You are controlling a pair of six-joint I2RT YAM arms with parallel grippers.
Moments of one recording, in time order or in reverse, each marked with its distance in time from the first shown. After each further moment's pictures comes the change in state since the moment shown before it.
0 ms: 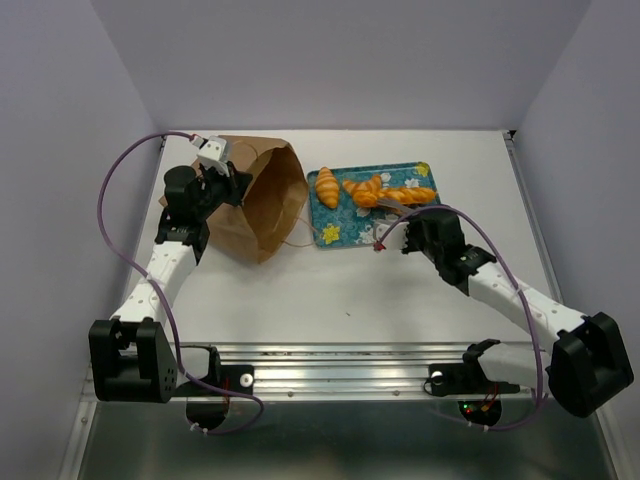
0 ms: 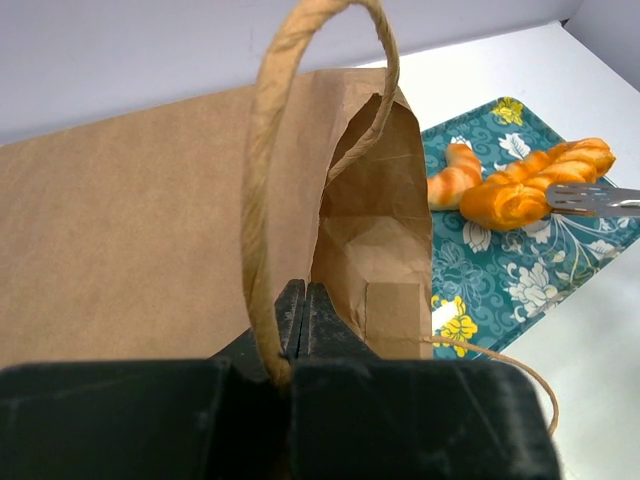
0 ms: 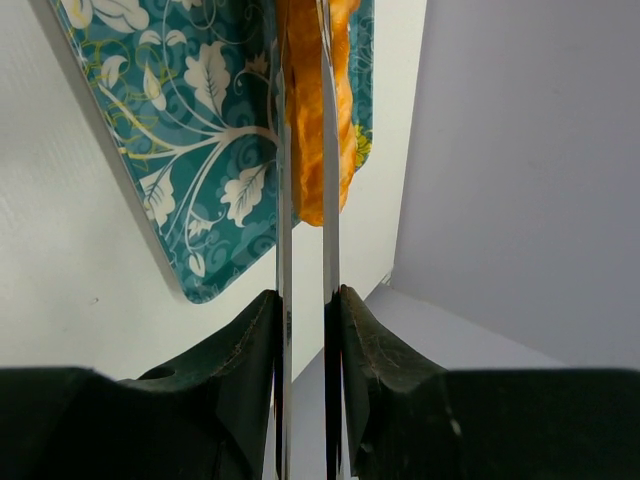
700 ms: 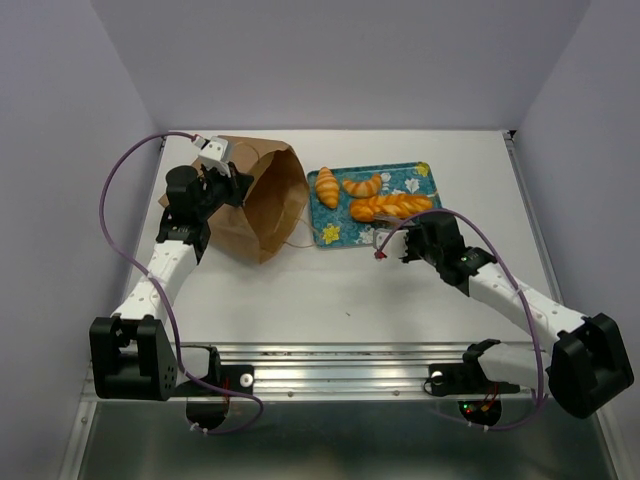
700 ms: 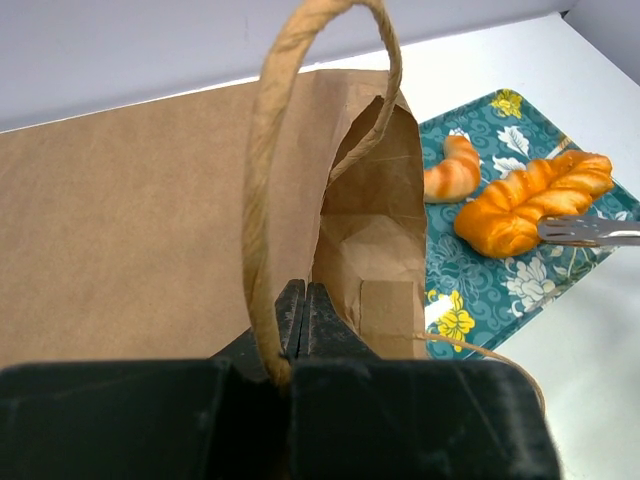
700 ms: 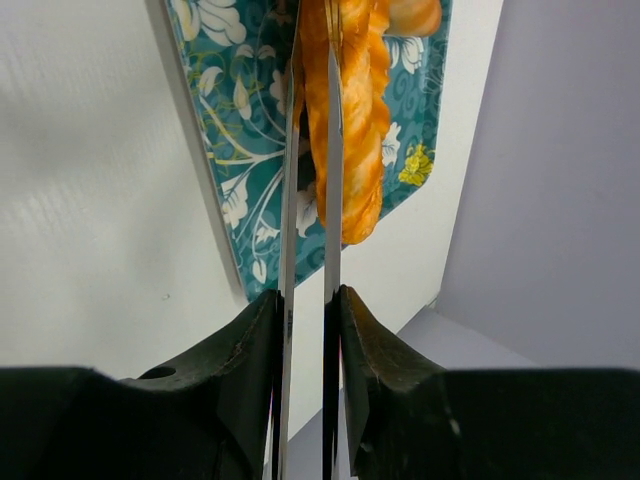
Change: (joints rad) left arm -0.003 0.011 0.000 -0.010 0.000 0.001; right arm 0.000 0.005 -0.008 -0.107 -0.101 0.031
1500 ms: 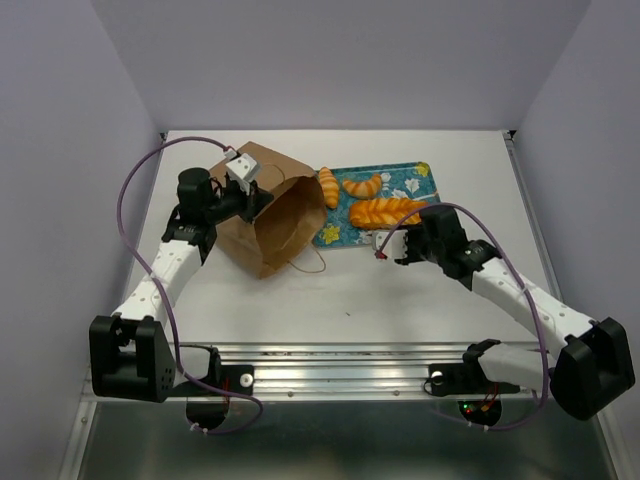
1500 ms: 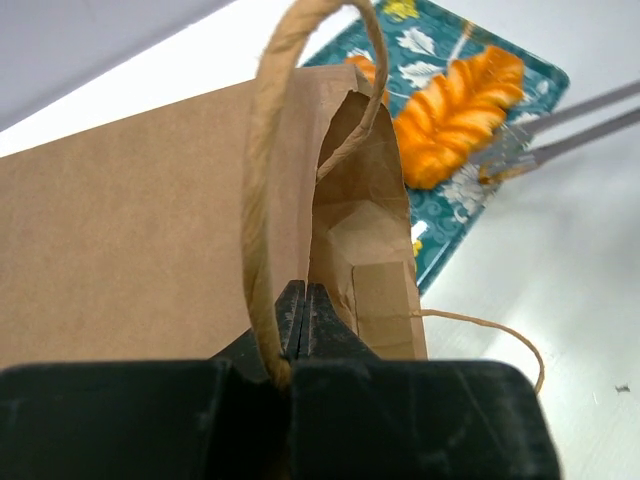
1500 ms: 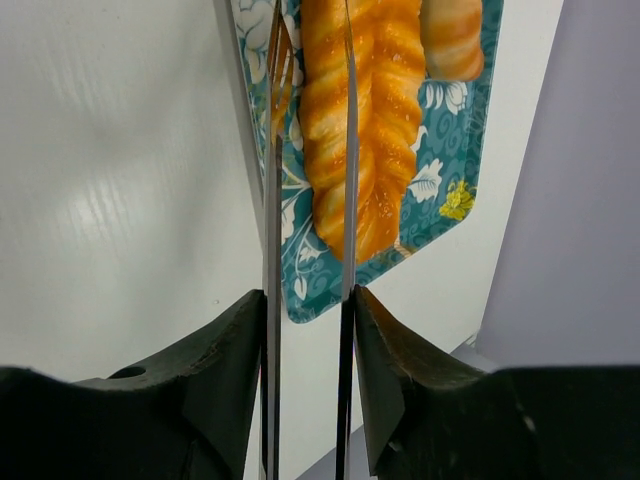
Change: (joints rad) left arm -0.046 0.000 0.004 -0.122 0.210 0.216; right arm 0.000 -0.013 0.080 -0.189 -0.103 0.050
